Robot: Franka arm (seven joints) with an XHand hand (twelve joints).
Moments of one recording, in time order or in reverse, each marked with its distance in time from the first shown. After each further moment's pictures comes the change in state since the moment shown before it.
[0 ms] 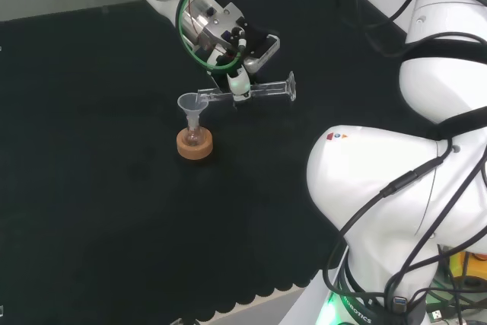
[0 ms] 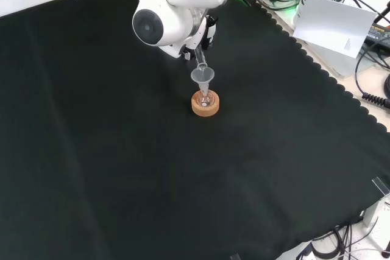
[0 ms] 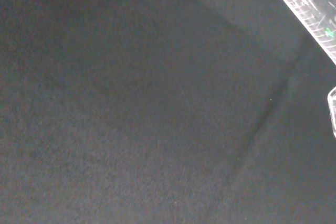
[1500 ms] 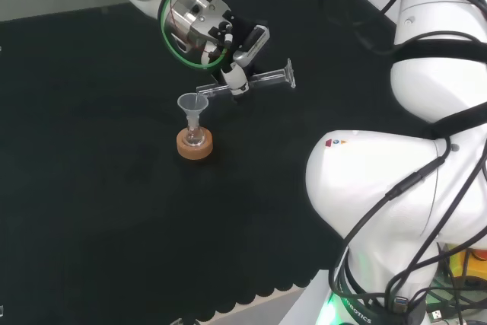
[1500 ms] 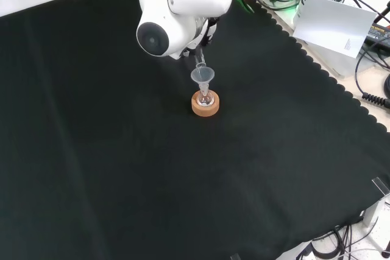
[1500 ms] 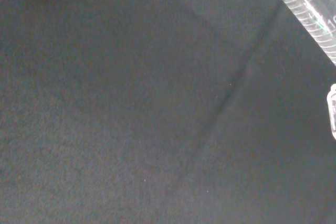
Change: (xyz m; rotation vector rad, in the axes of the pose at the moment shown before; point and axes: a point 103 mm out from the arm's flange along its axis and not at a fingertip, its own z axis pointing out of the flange) arm 0.002 -0.013 -0.017 0.060 -0.080 0.092
